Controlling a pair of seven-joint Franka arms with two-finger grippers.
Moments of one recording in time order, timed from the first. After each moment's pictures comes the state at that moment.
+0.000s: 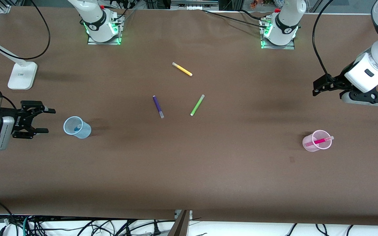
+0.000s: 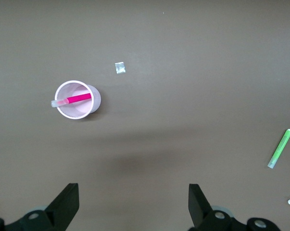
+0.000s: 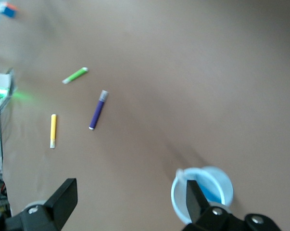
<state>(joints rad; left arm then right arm) 0.19 0.05 -0.25 -1.67 -0.04 1.70 0.01 -0.17 0.53 -0.06 -1.29 0.53 1.48 -0.99</state>
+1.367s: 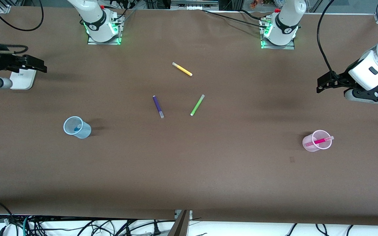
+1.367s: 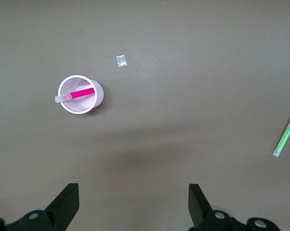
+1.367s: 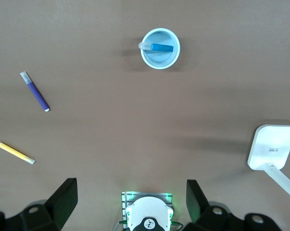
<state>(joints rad) 0.00 0.04 -0.05 -1.67 -0.04 1.67 0.06 -0.09 0.06 0.10 -1.49 0.02 1.33 0.02</state>
